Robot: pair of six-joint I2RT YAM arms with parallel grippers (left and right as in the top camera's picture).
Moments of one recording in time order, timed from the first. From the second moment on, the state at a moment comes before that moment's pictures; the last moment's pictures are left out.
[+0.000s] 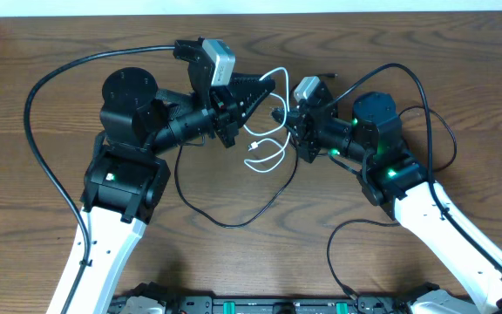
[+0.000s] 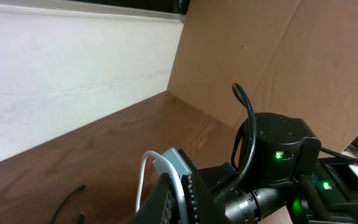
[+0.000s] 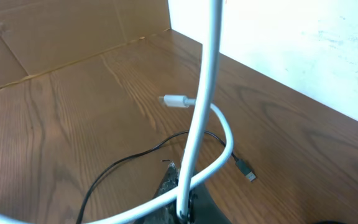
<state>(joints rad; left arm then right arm) -0.29 1.17 1.18 -0.11 0.80 -0.22 0.46 1.36 0.88 0.18 -0.56 -0.03</state>
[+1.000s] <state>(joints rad) -0.29 1.17 1.18 -0.24 0.78 -0.22 -0.07 1.36 0.88 0.83 -0.50 0.23</state>
